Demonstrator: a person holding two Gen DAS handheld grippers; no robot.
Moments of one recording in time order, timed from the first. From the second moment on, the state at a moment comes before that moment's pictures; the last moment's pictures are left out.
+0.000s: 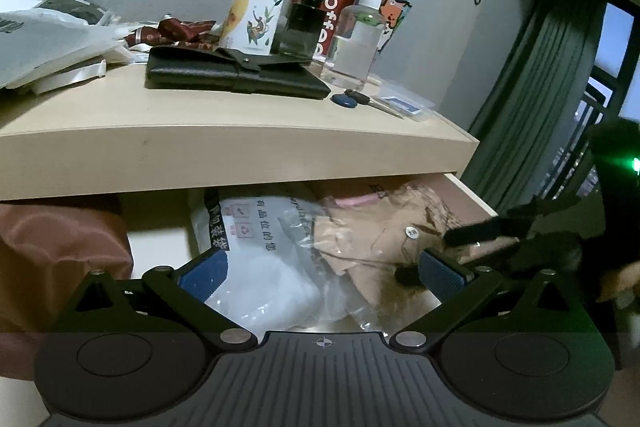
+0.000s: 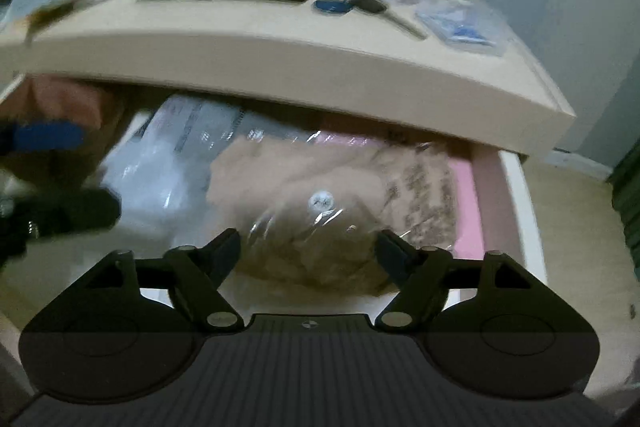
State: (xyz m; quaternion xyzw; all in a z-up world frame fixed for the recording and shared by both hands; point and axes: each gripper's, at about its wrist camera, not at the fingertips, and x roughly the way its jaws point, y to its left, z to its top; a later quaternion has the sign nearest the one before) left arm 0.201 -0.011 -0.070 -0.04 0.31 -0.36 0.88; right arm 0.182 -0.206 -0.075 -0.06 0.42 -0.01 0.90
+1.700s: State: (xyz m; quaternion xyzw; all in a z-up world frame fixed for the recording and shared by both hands) left arm 0.207 -0.004 -0.074 -0.07 0.33 -0.35 0.87; right arm 0.209 -0.241 -0.074 -0.05 0.41 -0.01 0.91
